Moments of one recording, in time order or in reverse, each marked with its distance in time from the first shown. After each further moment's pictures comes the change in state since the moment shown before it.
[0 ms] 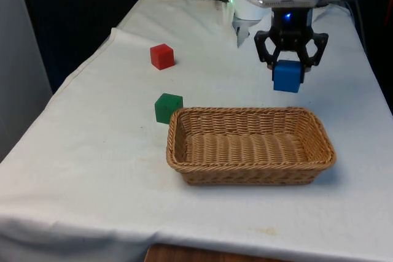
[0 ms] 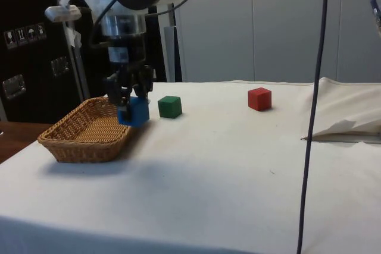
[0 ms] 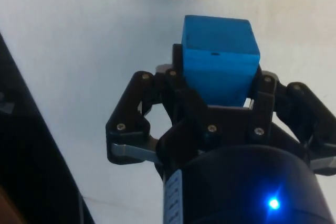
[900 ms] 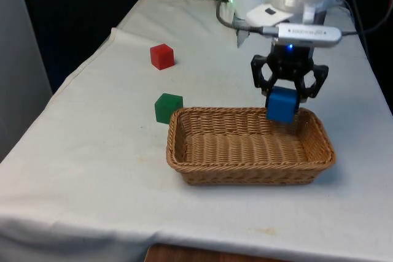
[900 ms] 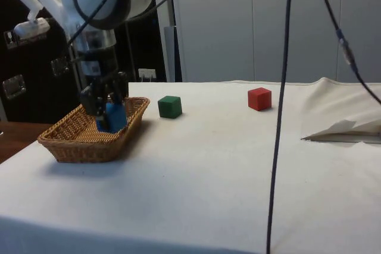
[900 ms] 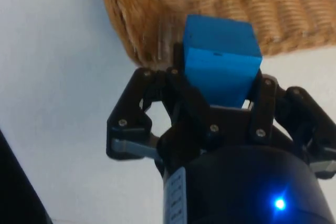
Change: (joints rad) arm -0.001 0.232 -0.025 0.319 -0.089 -0.123 0.061
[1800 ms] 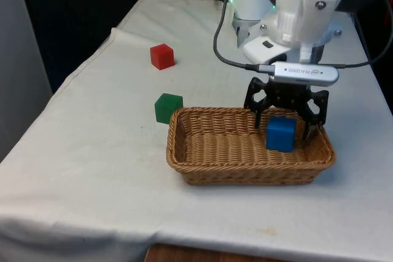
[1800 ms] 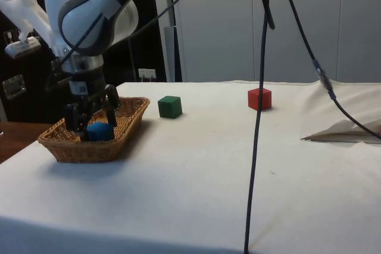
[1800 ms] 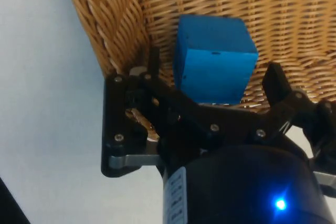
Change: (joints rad) arm -0.017 0.181 -0.004 0.193 0.033 0.000 0.009
